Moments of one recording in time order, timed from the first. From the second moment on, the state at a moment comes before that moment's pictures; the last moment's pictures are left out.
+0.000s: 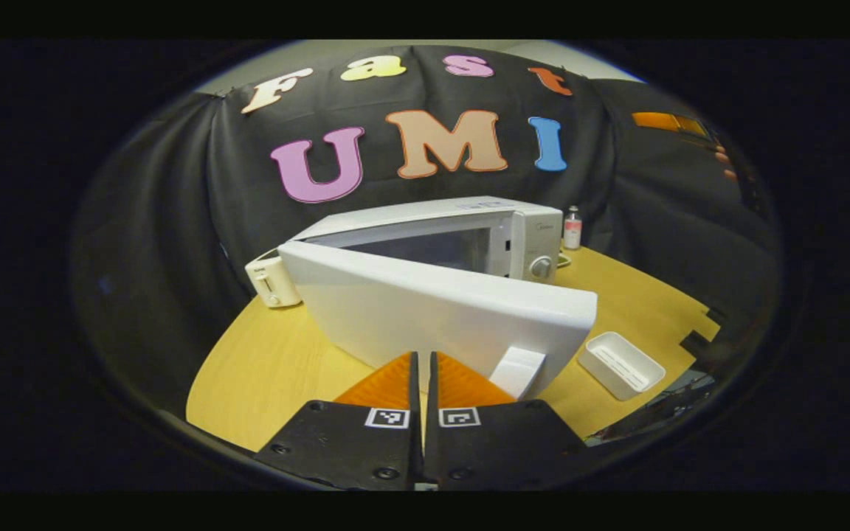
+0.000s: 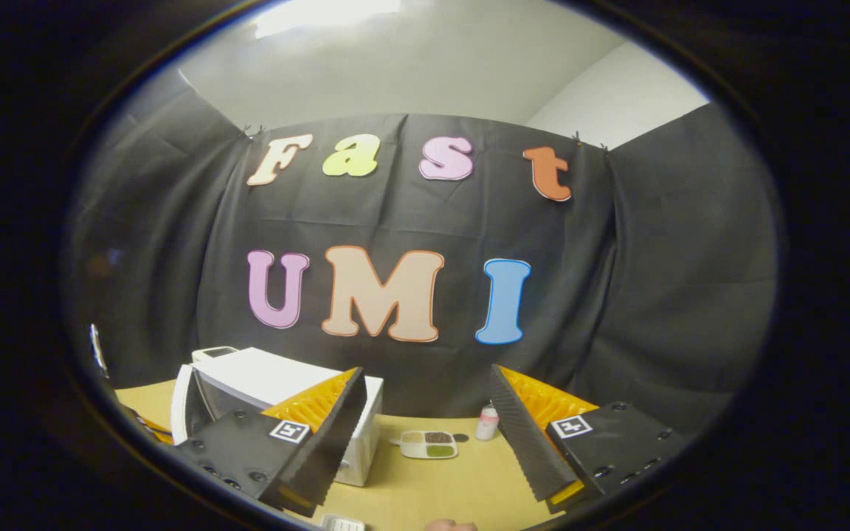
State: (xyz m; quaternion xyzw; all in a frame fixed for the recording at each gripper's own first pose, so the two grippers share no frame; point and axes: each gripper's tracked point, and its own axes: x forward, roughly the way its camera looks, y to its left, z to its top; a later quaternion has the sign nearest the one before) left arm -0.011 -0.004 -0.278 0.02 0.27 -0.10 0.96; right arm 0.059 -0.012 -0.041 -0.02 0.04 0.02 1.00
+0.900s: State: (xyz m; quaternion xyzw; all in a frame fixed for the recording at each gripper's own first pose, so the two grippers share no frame) left arm 0.080 -0.077 -0.296 0.02 0.26 -0.16 0.95; right arm 0.050 -0.027 -0.035 0.00 0.05 0.01 1.00
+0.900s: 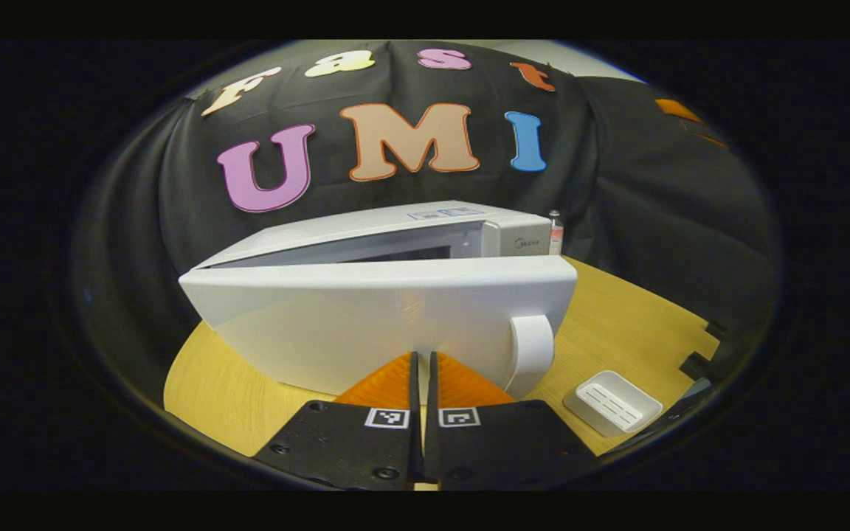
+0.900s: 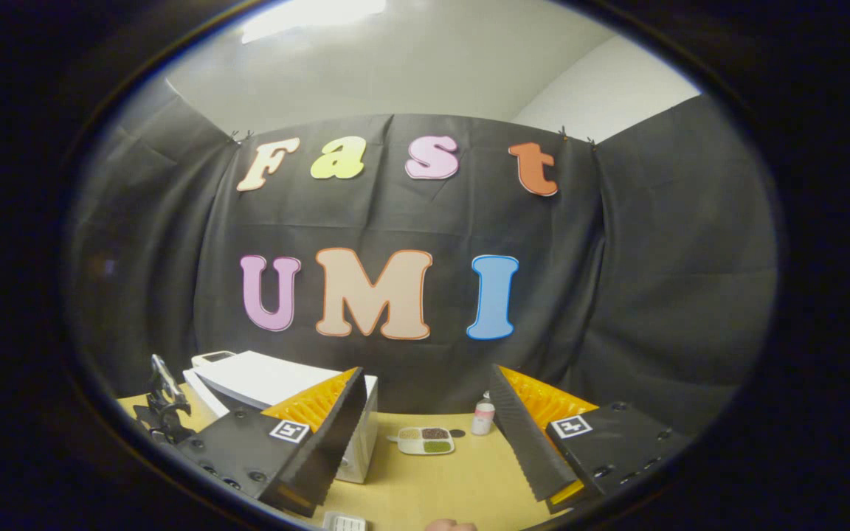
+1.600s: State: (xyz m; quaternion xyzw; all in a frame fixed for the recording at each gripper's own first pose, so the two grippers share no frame) left arm 0.138 -0.117 -0.297 0.02 0.24 -0.16 0.96; right arm 0.044 -0.040 -0.041 0.00 0.06 0.01 1.00
